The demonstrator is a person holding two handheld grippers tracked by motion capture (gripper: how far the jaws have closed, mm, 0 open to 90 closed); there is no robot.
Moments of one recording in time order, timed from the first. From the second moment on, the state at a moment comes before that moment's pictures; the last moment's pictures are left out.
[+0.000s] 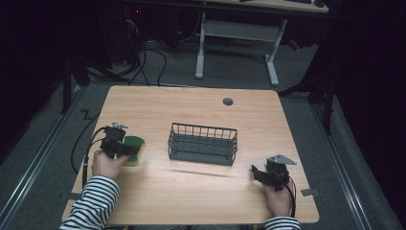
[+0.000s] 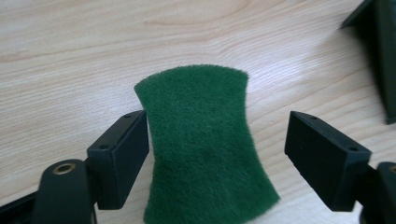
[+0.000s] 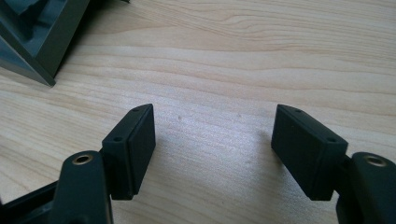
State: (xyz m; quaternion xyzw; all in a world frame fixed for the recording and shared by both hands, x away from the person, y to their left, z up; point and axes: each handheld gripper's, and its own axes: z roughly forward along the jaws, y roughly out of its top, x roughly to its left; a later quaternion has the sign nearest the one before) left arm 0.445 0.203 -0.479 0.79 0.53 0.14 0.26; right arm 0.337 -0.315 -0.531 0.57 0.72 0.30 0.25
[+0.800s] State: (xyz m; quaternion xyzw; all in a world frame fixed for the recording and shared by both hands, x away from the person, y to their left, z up) left arm 0.467 0.200 -0.498 0.79 0.57 0.11 0.21; right arm 0.337 -0.315 -0.531 0.57 0.72 0.30 0.25
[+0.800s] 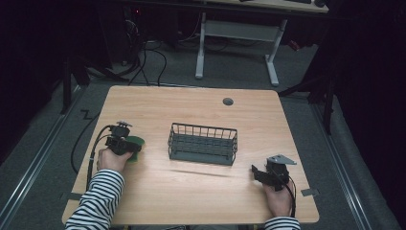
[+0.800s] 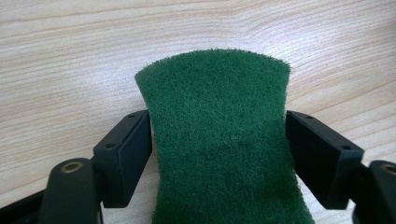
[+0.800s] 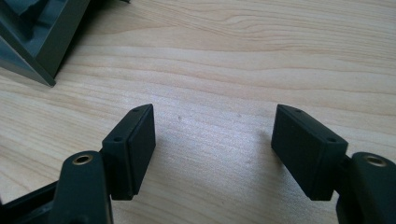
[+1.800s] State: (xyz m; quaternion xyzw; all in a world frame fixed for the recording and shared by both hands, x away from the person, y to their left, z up) left arm 0.460 0.203 -0.487 0.79 0.56 0.11 0.24; right arm 0.337 -0.316 -0.531 0.57 0.72 0.31 0.25
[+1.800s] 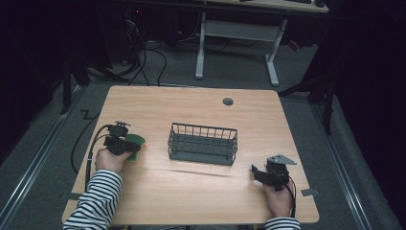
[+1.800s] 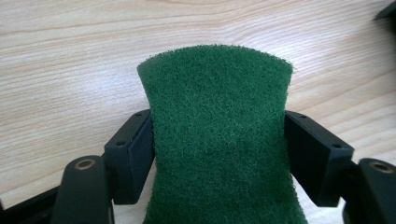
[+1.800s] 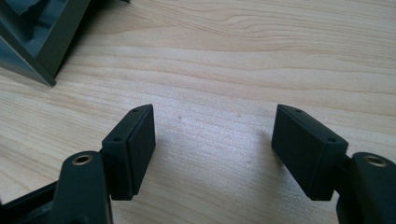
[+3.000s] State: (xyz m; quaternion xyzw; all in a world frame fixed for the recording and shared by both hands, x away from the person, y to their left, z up) left arm 0.432 0.166 -0.386 0.82 0.44 0.12 0.33; right arm 0.337 -0.316 -0.531 0.57 0.72 0.31 0.25
